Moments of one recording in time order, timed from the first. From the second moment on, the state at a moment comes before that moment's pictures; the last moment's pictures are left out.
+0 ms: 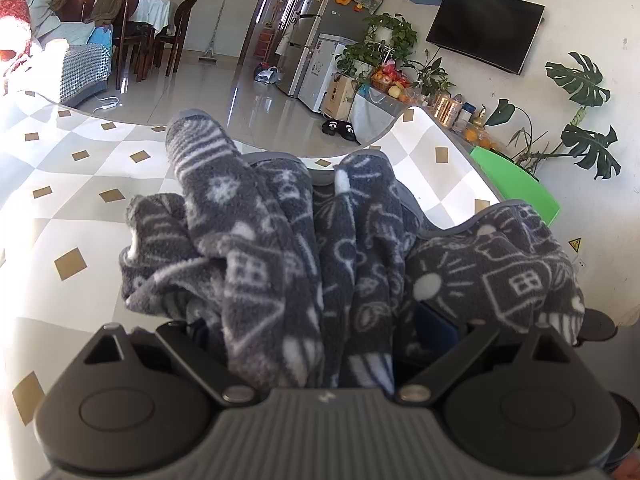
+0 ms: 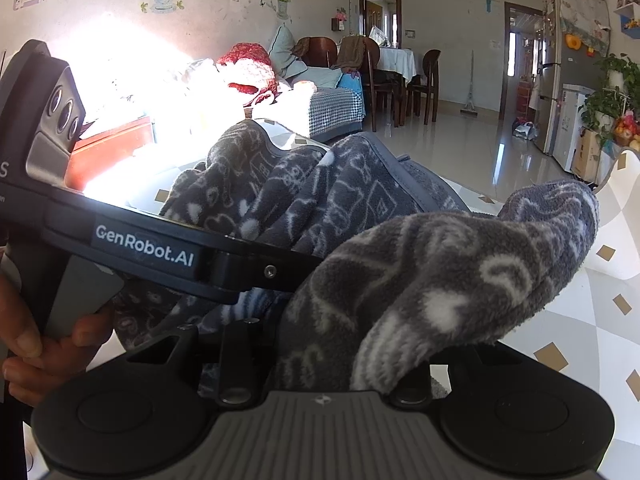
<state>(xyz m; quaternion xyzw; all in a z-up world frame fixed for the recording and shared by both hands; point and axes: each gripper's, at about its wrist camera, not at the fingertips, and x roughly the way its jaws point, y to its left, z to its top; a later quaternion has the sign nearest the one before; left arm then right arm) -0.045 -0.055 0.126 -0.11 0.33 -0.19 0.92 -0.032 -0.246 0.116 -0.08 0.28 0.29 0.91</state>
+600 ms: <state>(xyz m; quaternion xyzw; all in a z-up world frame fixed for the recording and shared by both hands) -0.039 -0.071 0.126 -0.10 0.31 -0.19 0.92 -0.039 -0.265 0.109 -0.07 0.26 0.29 0.92</state>
